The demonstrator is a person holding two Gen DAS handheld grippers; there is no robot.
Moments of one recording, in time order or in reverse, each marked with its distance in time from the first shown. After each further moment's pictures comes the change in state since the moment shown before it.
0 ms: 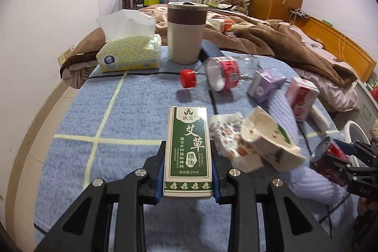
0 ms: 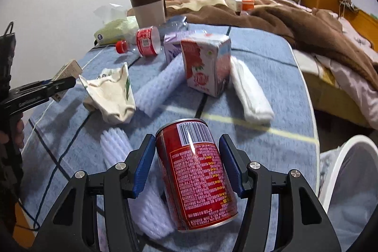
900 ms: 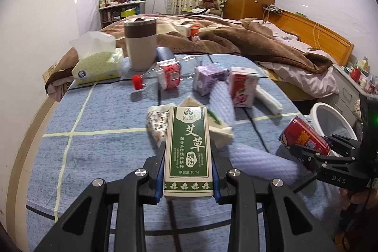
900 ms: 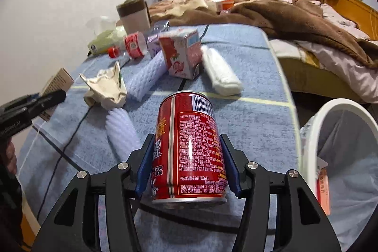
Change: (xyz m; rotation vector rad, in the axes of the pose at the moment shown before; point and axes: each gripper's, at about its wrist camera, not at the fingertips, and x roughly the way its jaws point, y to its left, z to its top) left arm -0.049 -0.069 -0.024 0.100 -0.044 -0.082; right arm -0.033 -0.020 -0.031 0.103 -0.058 -0.029
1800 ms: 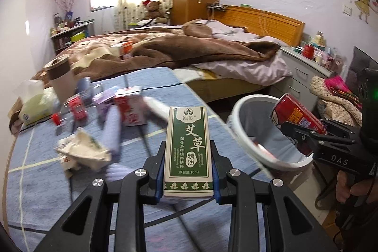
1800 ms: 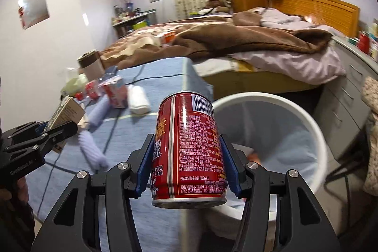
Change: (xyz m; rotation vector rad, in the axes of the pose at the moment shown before) left arm -0.017 -0.151 0.010 0.204 -0.048 -0.216; right arm -0.100 -0.083 -0.030 0.193 -0.170 -0.192
